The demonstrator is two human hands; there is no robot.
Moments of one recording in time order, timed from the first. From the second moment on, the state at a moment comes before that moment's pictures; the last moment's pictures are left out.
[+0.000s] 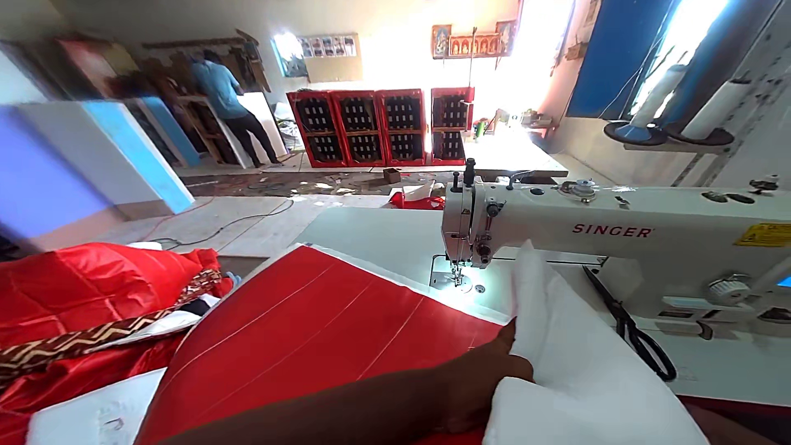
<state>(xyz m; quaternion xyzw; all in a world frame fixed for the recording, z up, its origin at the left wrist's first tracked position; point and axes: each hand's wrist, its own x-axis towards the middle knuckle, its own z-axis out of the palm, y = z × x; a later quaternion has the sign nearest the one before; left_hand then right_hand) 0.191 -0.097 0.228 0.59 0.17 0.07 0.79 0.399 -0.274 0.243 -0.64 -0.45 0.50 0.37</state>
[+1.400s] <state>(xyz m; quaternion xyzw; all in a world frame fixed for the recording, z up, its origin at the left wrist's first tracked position) 0.184 0.001 0.165 0.89 0.38 -0.02 0.24 0.403 -0.014 0.190 -0.52 -0.79 0.30 -0.13</state>
